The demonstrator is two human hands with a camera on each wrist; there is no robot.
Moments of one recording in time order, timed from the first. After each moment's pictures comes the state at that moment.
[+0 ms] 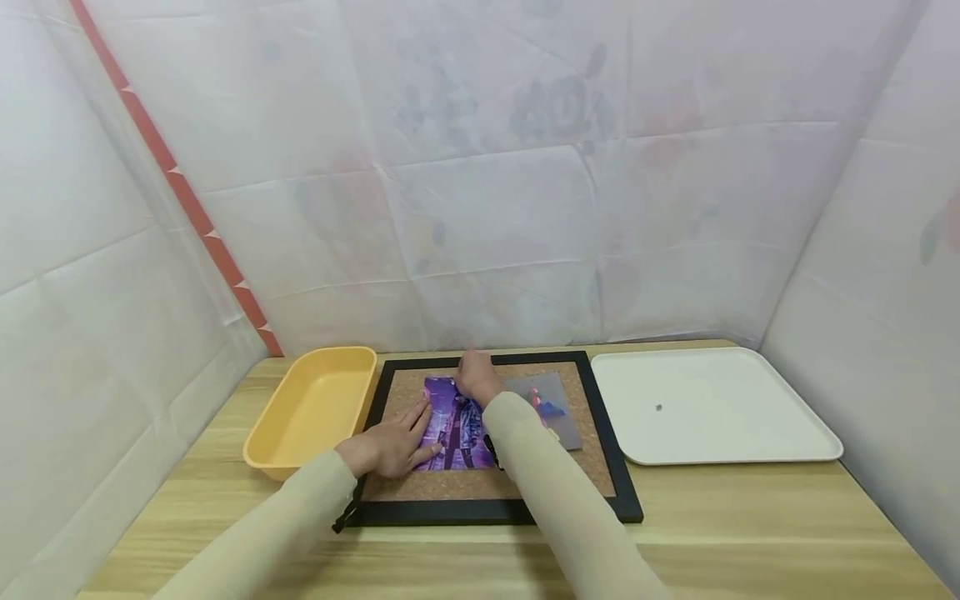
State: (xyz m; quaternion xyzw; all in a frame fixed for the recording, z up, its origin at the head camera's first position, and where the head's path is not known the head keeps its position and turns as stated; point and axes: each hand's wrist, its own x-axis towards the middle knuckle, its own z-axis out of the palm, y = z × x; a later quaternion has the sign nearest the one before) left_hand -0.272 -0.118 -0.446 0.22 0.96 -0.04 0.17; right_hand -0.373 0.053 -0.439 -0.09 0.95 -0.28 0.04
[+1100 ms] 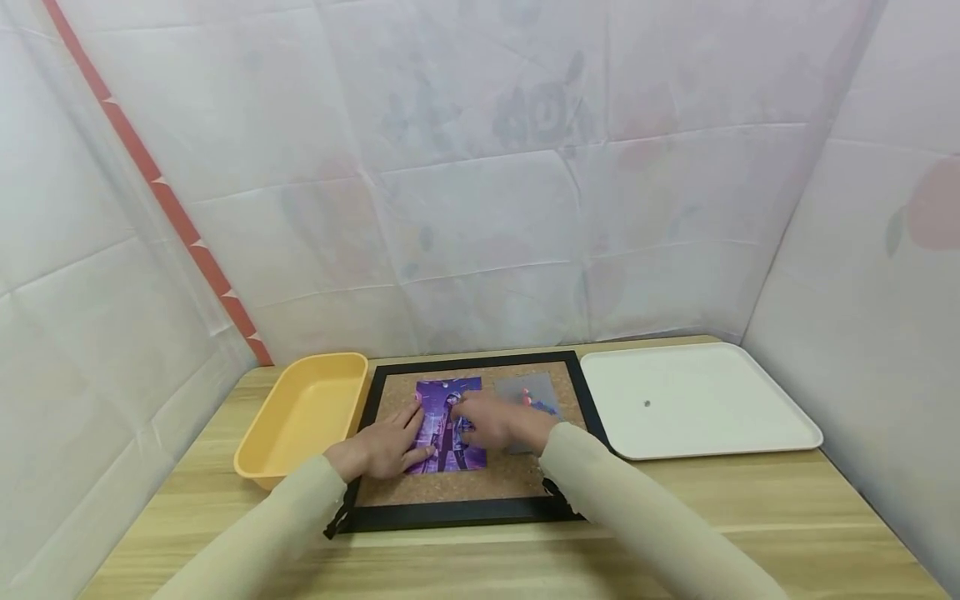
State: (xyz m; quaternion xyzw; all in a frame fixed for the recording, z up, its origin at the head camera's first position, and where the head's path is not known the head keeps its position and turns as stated) left_hand -0.267 -0.121 -0.430 0.24 0.96 0.00 0.15; right_hand -0.295 0.104 -0.415 -0.36 0.91 -0.13 0.14
